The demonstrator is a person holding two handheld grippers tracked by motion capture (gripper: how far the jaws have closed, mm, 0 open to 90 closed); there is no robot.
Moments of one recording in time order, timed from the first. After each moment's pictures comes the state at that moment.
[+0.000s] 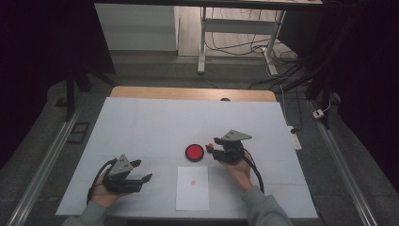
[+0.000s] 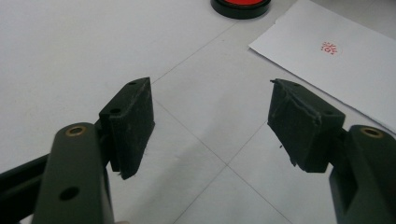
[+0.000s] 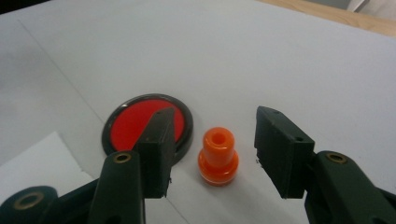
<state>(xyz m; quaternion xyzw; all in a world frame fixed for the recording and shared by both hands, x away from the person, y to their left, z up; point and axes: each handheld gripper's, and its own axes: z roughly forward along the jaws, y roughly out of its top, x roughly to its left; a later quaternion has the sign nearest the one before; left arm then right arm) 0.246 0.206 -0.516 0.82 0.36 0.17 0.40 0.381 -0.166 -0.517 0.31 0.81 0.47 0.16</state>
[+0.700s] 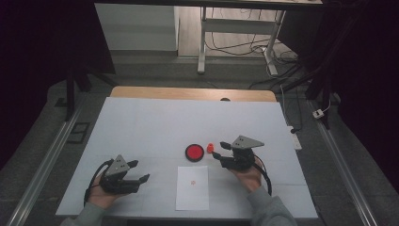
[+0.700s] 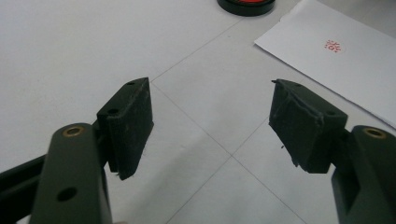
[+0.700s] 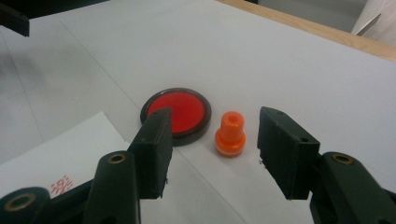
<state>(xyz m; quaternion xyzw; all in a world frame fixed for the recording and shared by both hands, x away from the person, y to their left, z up) 0.242 0.214 -0.517 0.82 0.37 0.16 0.40 0.347 -0.191 -0.495 0.27 0.82 0.48 0.17</state>
